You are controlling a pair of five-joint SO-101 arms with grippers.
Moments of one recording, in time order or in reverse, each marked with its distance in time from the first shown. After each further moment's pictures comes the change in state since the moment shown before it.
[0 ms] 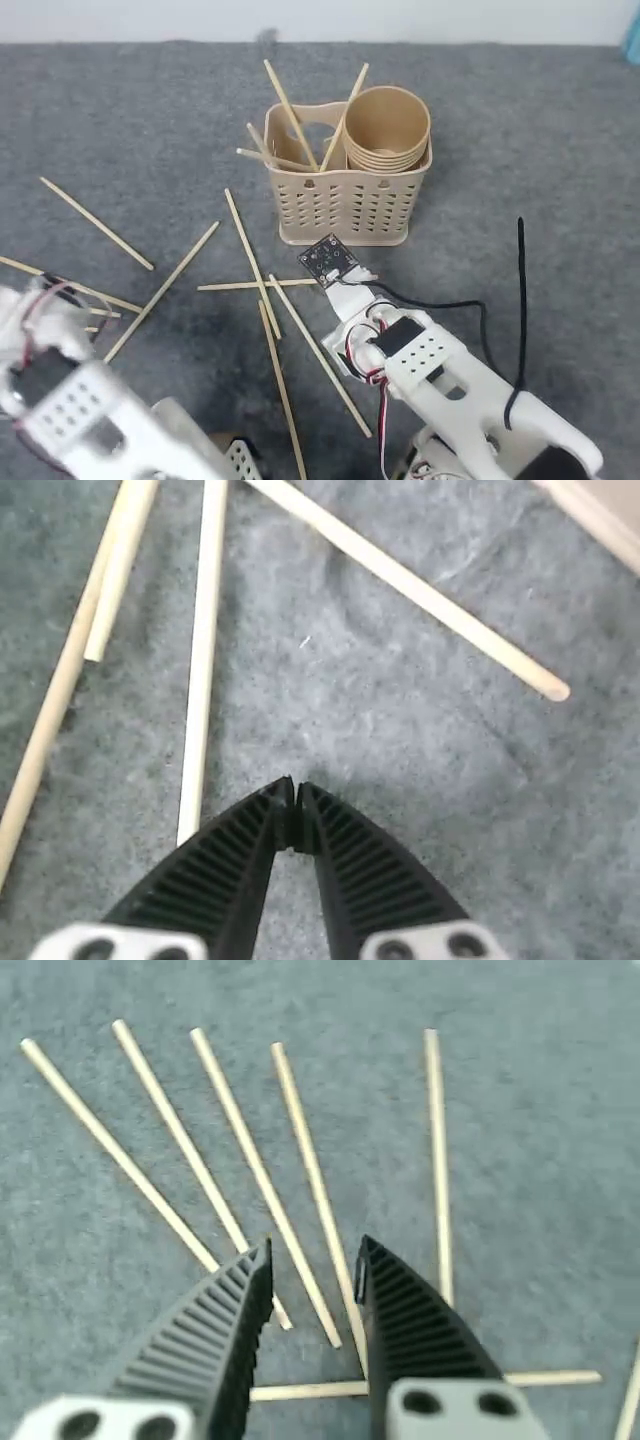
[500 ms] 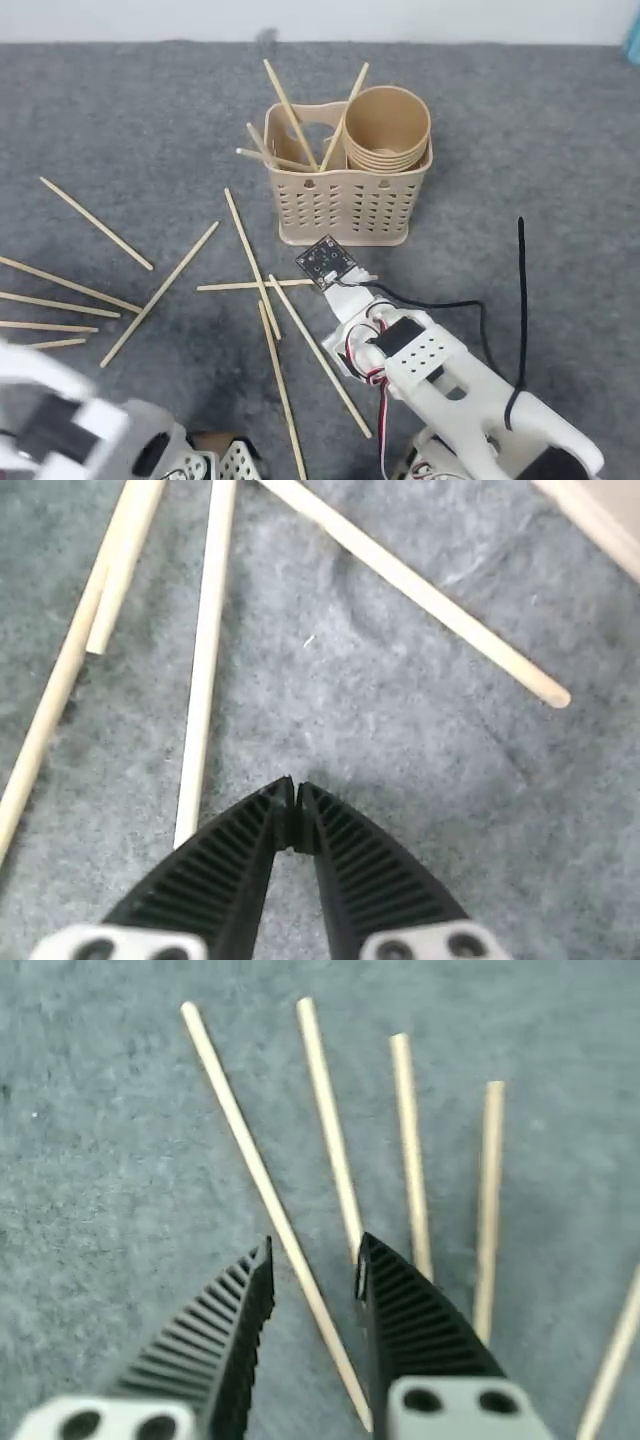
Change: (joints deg) left arm -16.1 54.9 -38.9 2.0 -0.5; right arm 0.0 0.0 0.0 0.0 1.8
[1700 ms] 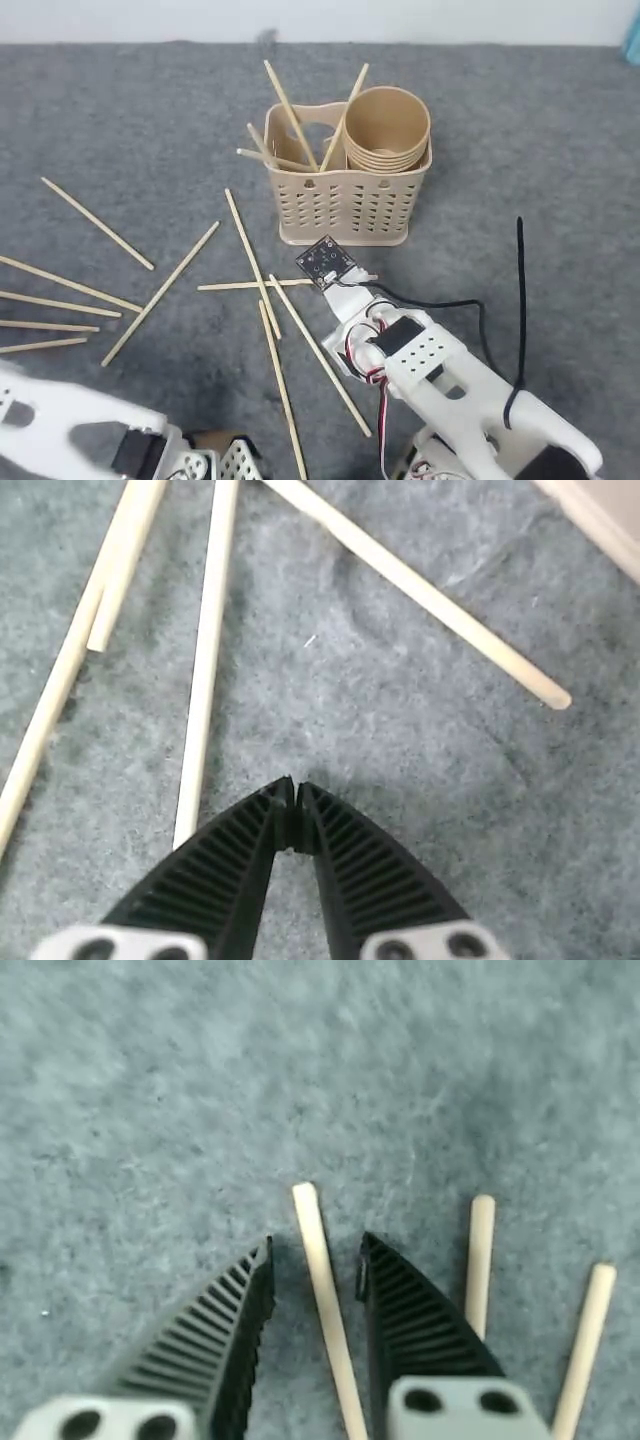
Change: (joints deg) left arm -8.1 71.6 -91.3 29.8 1.3; right arm 0.0 0.0 0.0 0.0 0.5
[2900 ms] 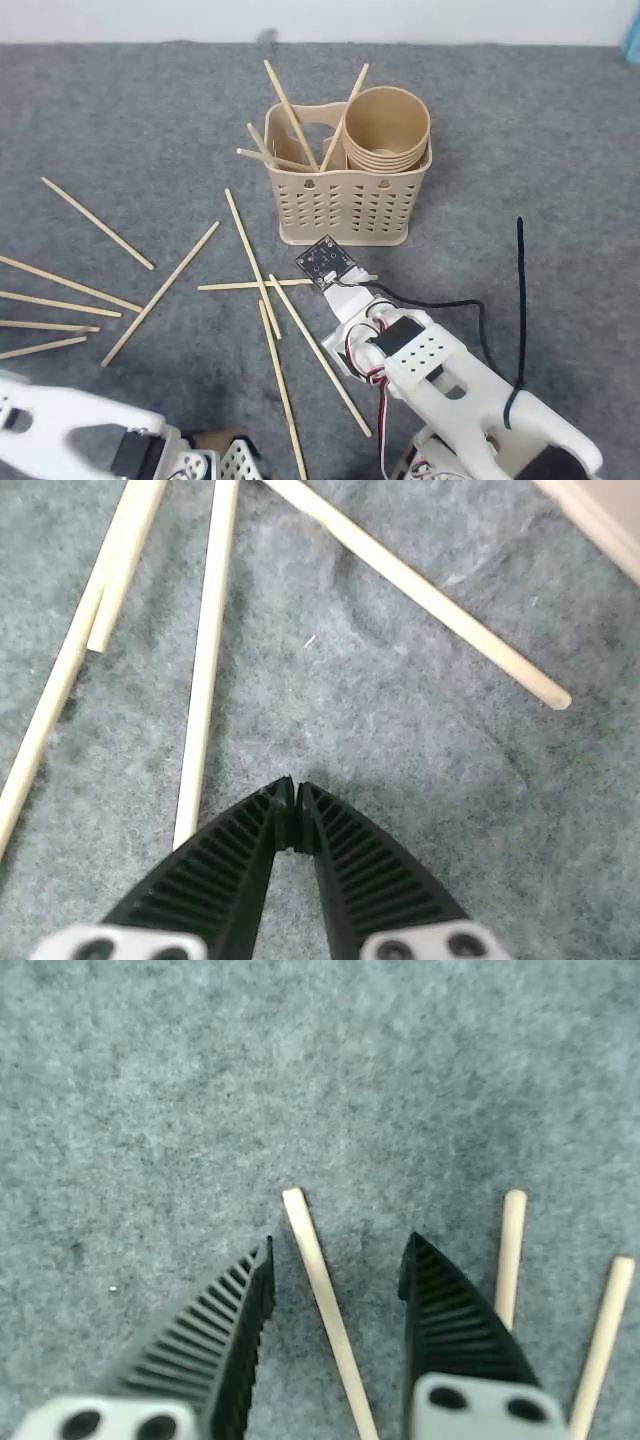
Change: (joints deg) left arm -2.4 6.8 -18.2 9.7 -1.0; right arm 0.0 0.0 0.0 0.0 0.0
